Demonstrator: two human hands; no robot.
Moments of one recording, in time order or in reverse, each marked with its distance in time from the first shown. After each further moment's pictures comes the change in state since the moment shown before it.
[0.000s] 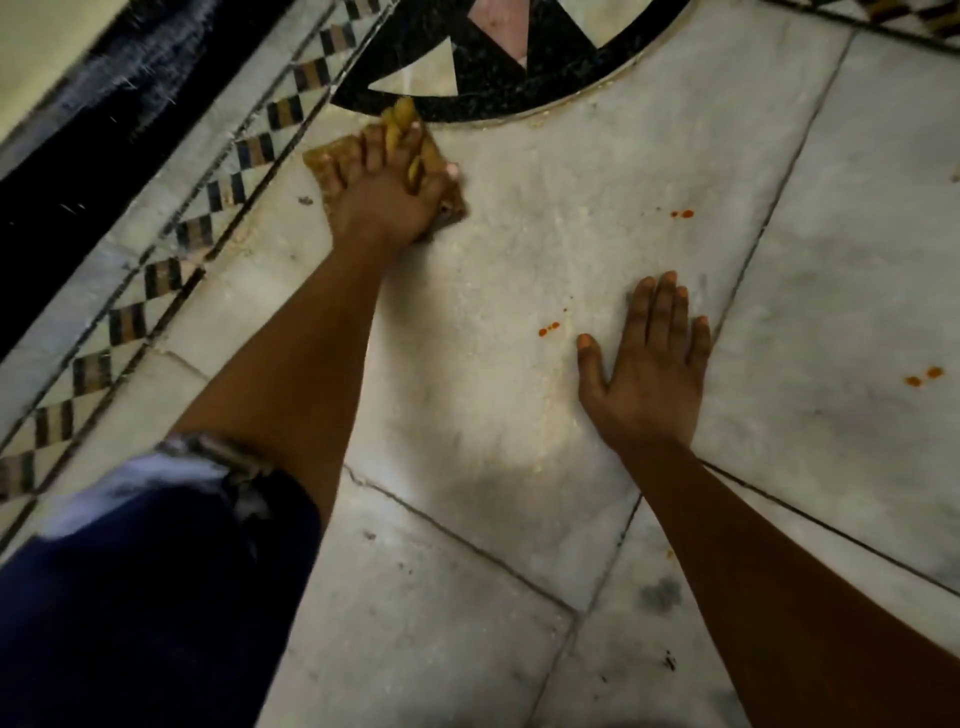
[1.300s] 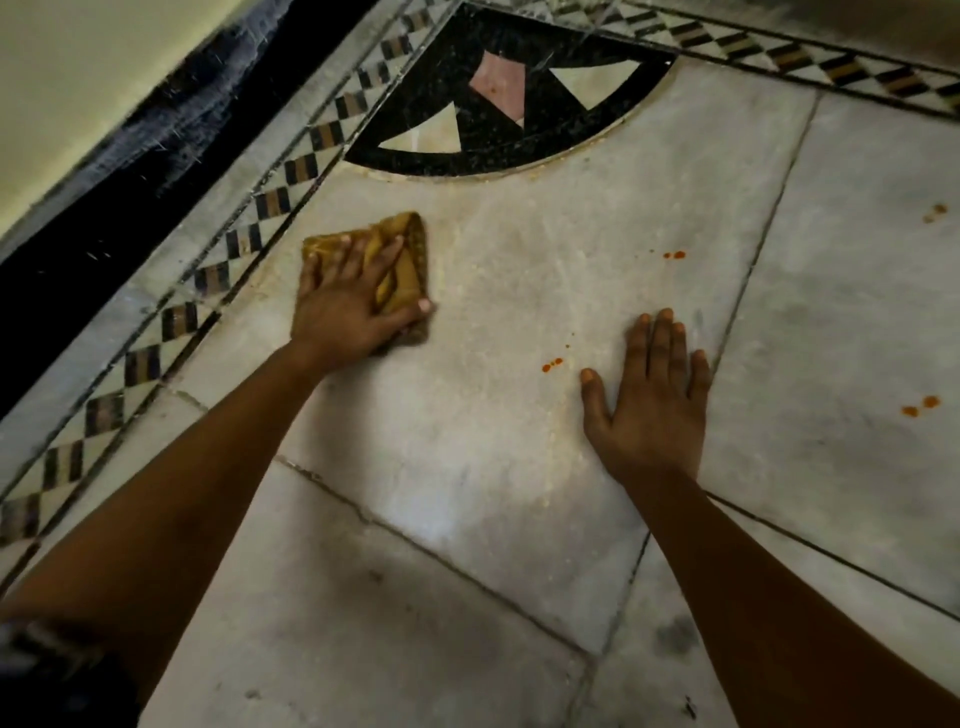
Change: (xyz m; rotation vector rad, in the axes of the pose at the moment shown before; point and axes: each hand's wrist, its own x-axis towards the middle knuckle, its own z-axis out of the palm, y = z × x) left_hand -0.059 -0.061 0.001 0.094 -0.017 0.248; right_hand 0.001 0.001 0.002 0.023 0.025 0.003
